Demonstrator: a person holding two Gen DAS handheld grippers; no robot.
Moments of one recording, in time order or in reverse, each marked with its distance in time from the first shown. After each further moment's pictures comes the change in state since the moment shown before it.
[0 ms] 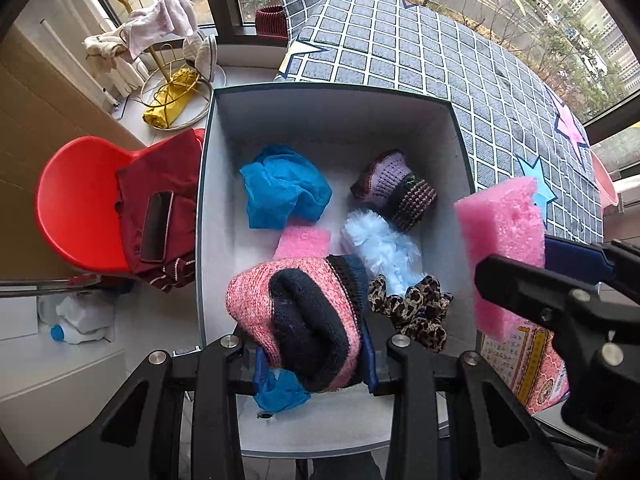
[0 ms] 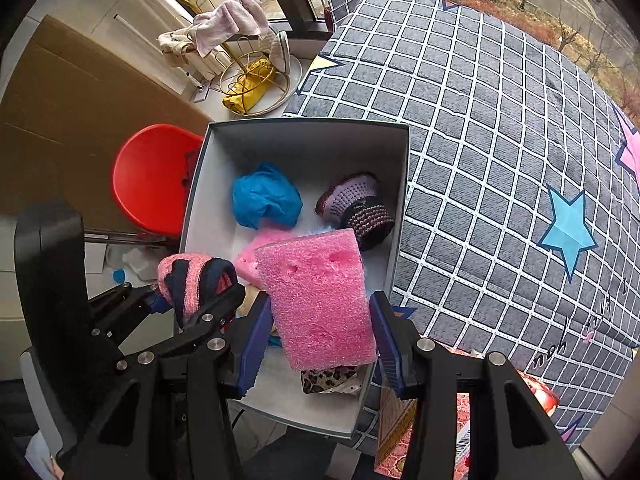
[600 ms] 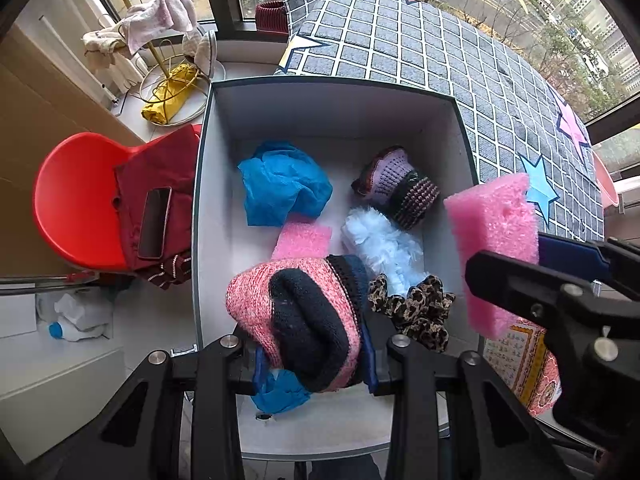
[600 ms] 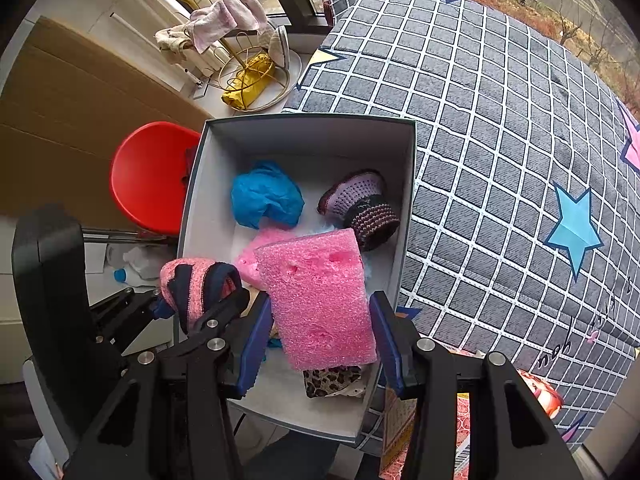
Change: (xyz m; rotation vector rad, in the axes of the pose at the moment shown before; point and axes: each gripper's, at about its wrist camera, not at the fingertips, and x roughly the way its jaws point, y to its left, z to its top) left arm 0.004 0.001 0.000 -0.005 0.010 0.000; right arm 0.008 0.001 0.003 0.005 0.018 0.007
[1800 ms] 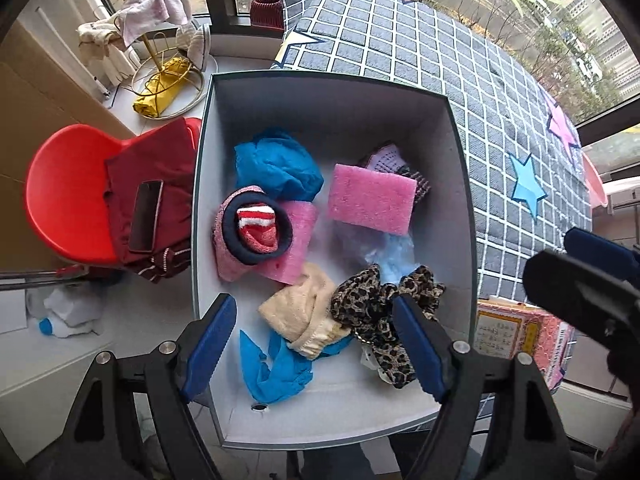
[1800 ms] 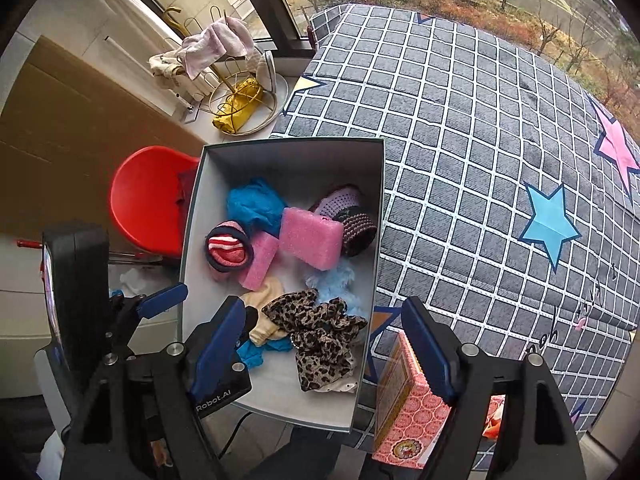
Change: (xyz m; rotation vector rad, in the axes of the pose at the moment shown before) left arm 0.080 0.015 0.010 -0.012 0.019 -0.061; right arm -0.030 -0.003 -0.017 0.042 -0.086 -0.030
